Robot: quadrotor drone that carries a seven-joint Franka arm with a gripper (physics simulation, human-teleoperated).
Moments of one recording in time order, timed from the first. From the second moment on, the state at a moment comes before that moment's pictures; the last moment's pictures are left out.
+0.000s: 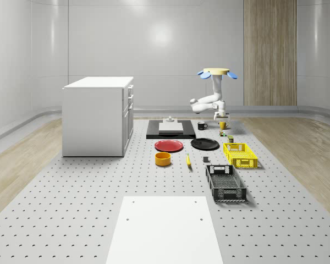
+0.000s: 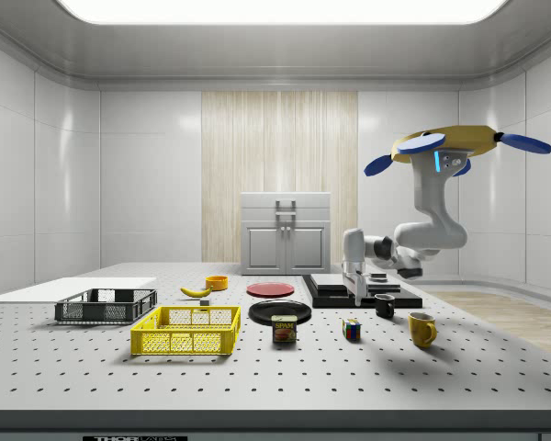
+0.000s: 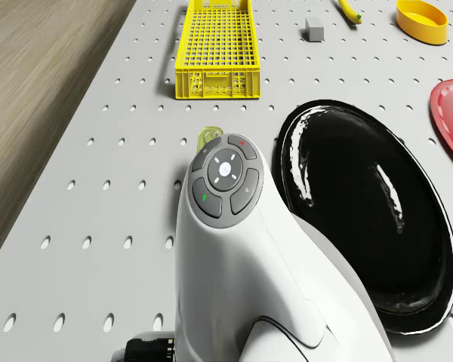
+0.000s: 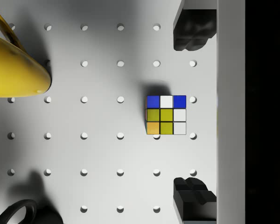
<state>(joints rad) -1.09 -1.20 1.30 -2.89 -1.92 1.28 1.62</state>
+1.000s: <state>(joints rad) -1.10 -1.30 1.24 -2.87 -1.96 1.40 1.63</state>
